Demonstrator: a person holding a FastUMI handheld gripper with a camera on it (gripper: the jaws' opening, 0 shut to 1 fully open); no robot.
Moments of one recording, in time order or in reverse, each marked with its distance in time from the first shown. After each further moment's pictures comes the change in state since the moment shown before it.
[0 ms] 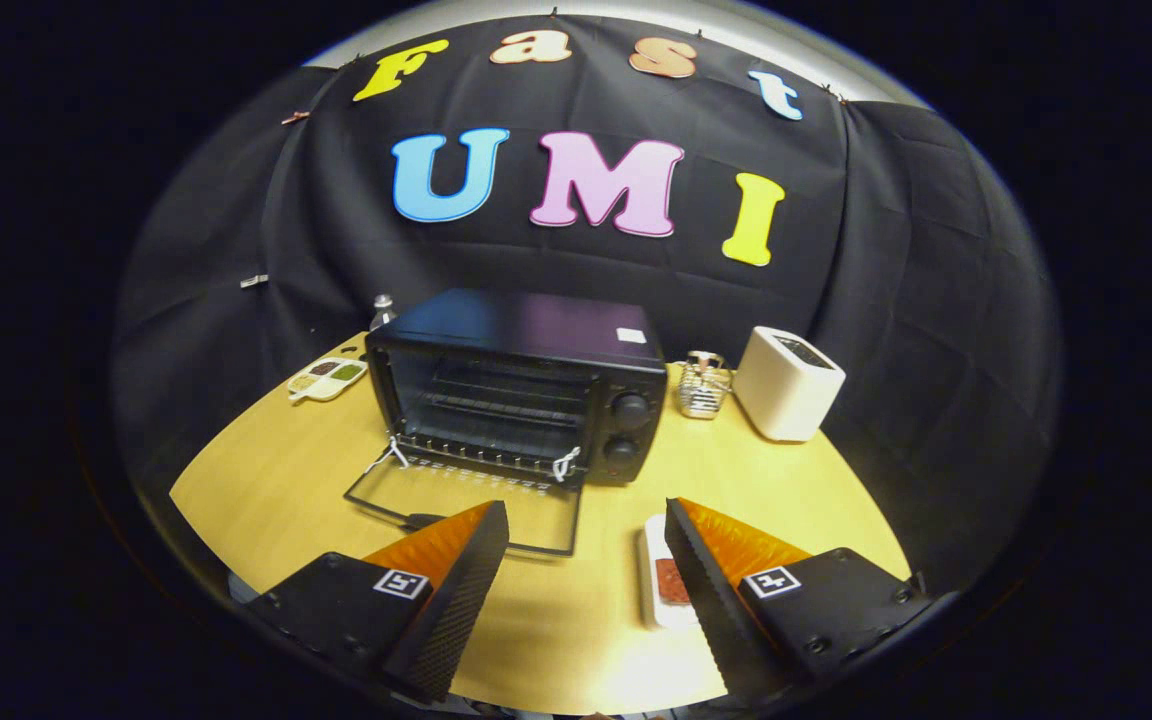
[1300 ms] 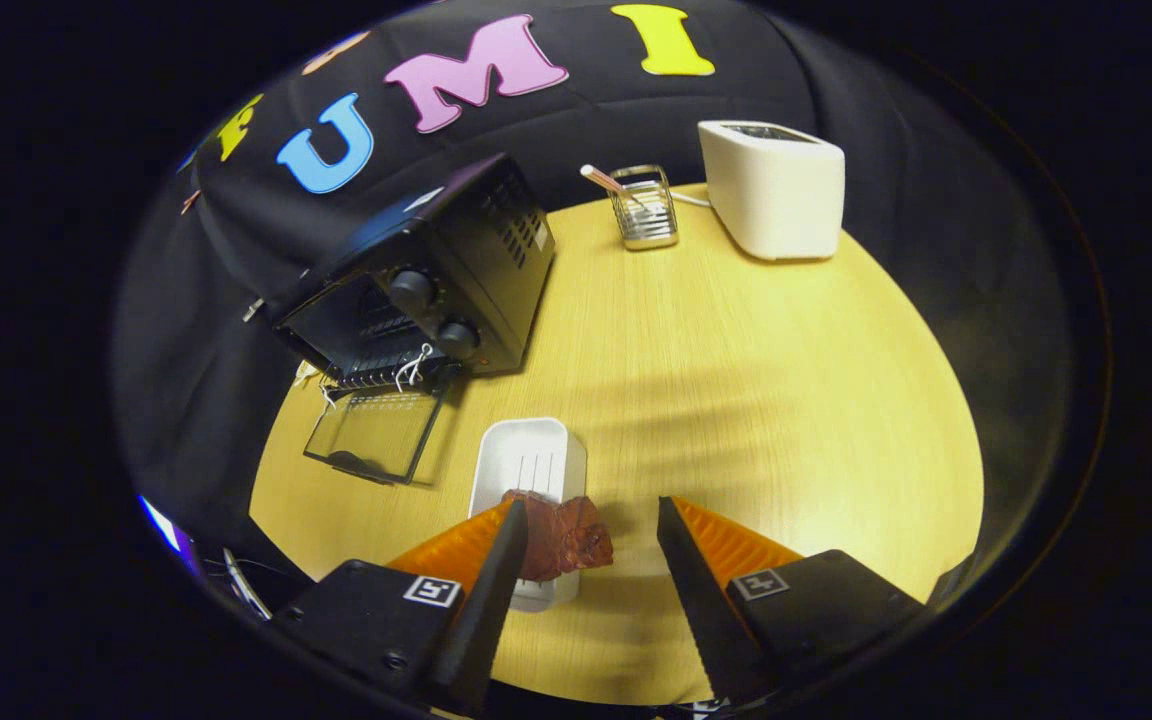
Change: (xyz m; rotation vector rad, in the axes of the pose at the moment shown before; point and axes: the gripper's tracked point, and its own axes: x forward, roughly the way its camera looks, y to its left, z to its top) arm 0.082 -0.134 -0.129 0.359 0.501 0.288
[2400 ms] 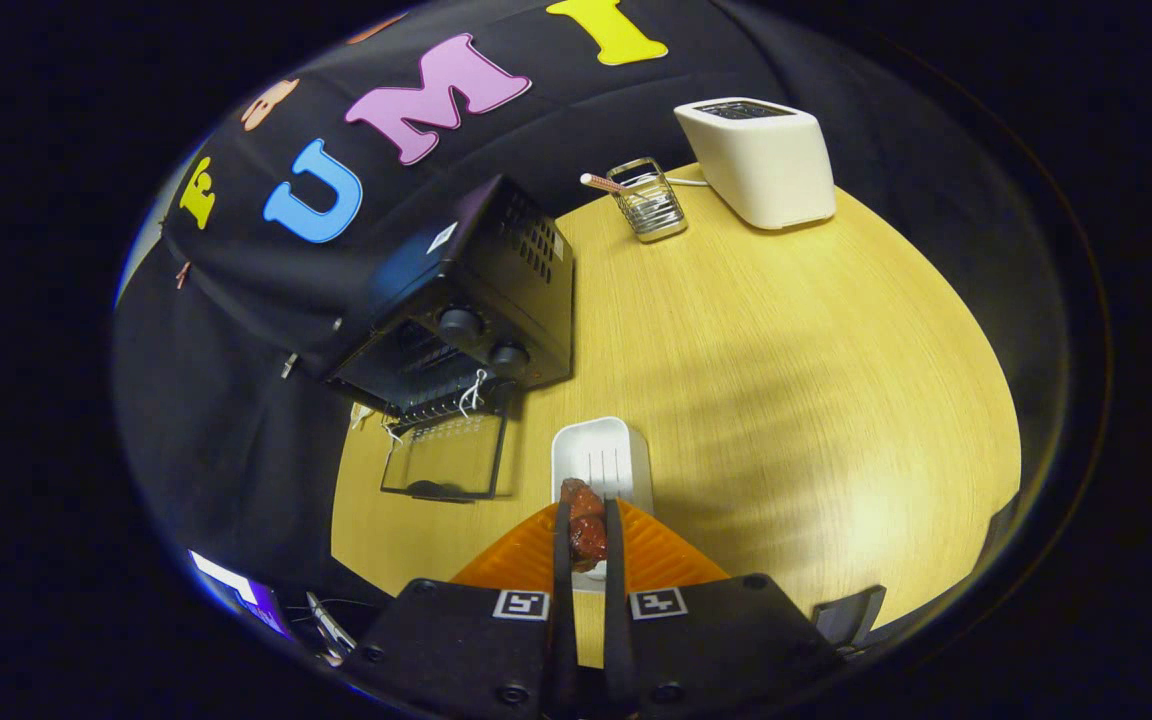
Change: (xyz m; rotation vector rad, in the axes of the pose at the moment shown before) arm -0.034 0.048 0.022 0.155 -0.010 0.101
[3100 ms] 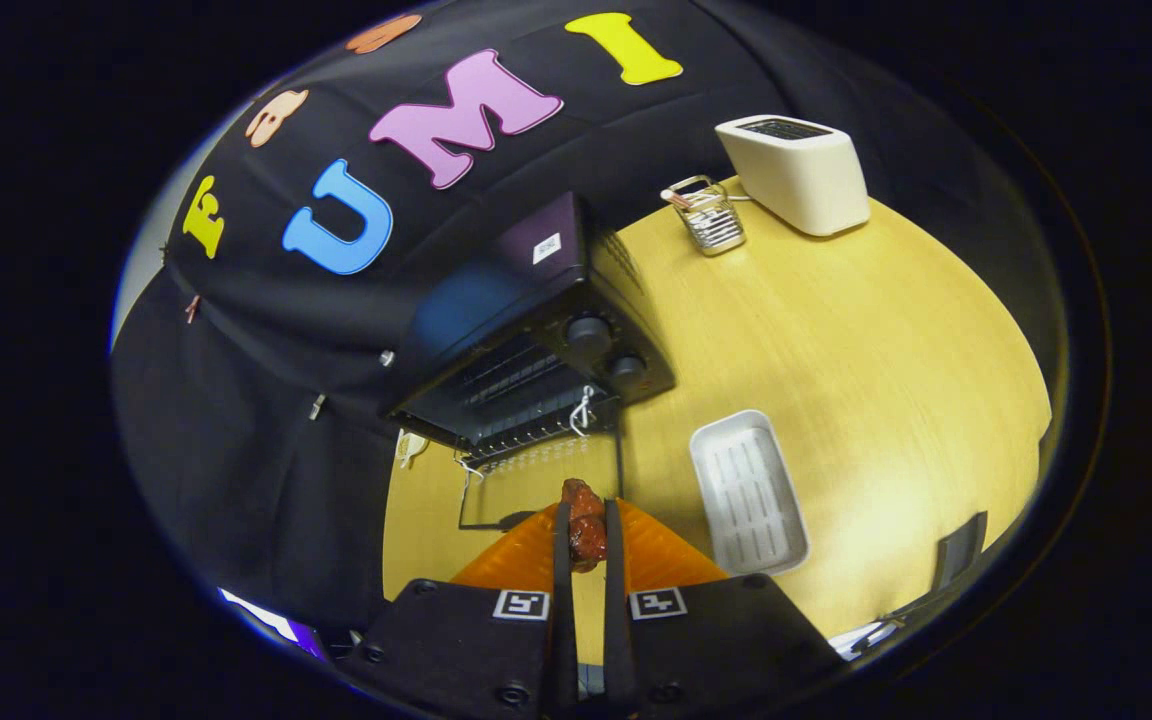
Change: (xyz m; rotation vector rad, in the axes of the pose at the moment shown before) arm 0.019 0.121 -0.002 0.082 -0.111 0.047
